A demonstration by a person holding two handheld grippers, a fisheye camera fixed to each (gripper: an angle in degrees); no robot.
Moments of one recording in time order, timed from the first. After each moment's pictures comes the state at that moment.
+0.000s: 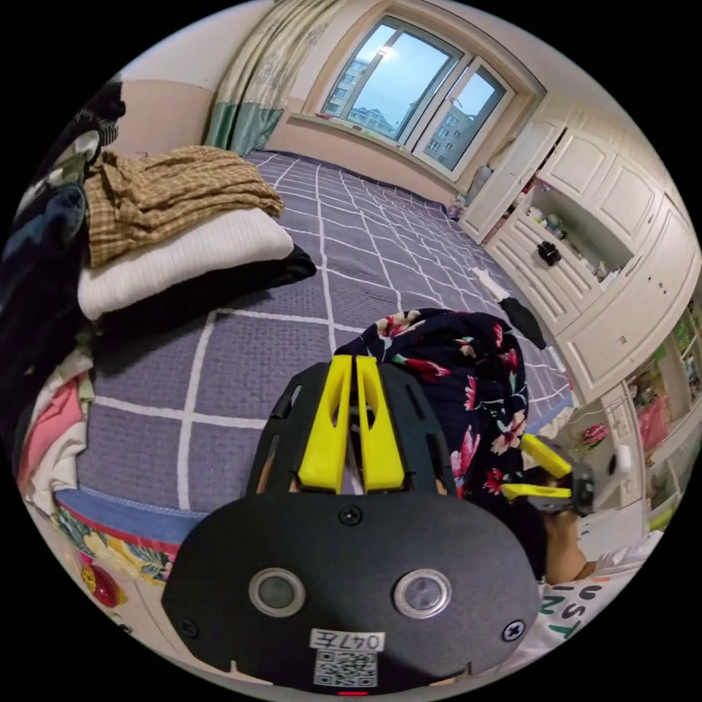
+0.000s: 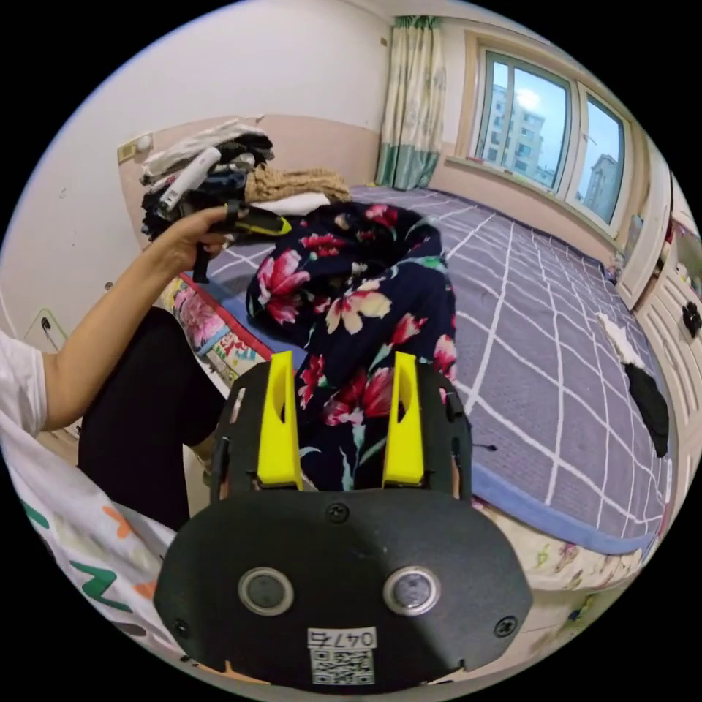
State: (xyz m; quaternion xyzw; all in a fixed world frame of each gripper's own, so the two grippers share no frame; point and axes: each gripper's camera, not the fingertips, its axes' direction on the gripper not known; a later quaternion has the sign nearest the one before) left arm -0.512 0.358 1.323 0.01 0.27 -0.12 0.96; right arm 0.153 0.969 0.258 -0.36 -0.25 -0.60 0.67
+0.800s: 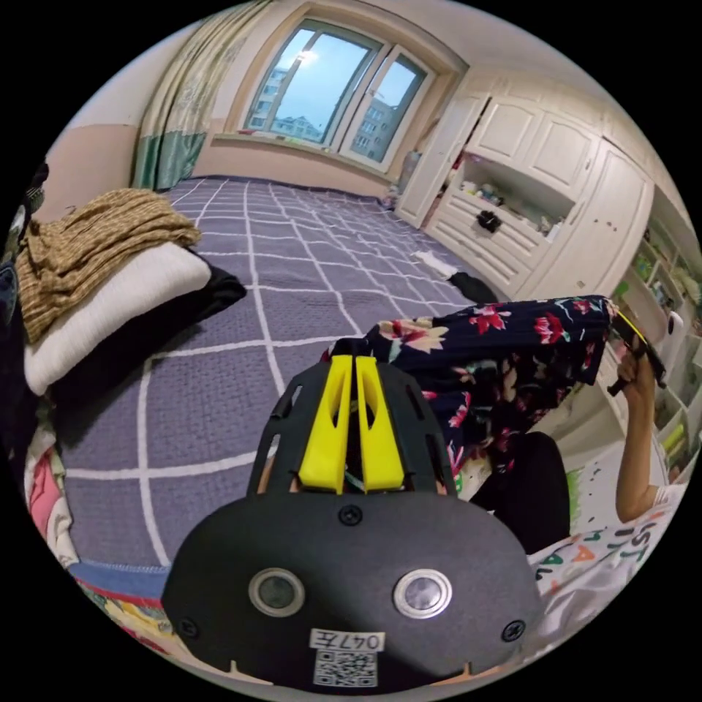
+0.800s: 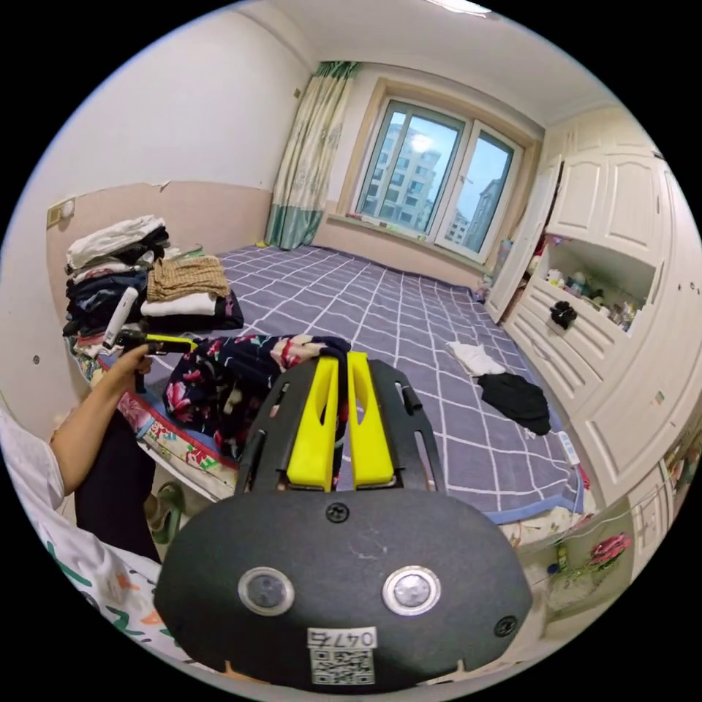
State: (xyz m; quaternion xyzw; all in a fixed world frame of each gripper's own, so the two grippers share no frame) left arm -0.499 0.360 1.264 0.06 0.33 -0.02 0.94; right arm 0.075 0.730 0.203 -0.19 -0.12 -0.59 0.78
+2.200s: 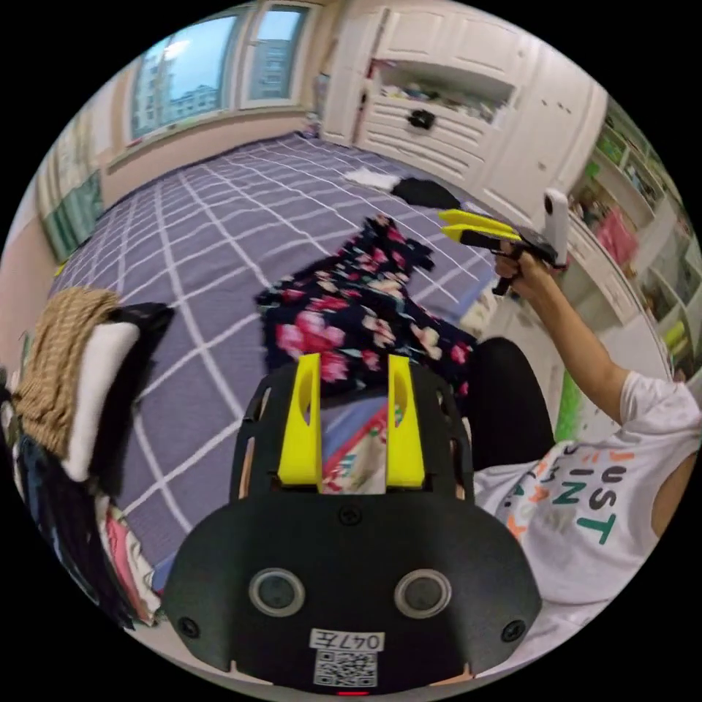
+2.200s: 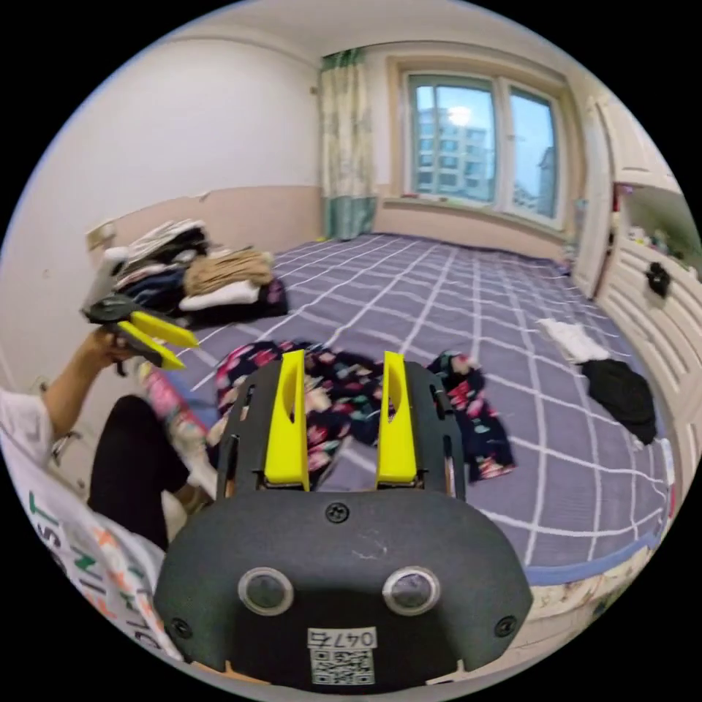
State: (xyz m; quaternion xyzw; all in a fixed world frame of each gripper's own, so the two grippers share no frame) left arm -0.372 0.337 1.125 -0.04 0.32 0.19 0.93; right arm 0.134 0.750 0.386 -0.29 -0.25 -0.53 0.75
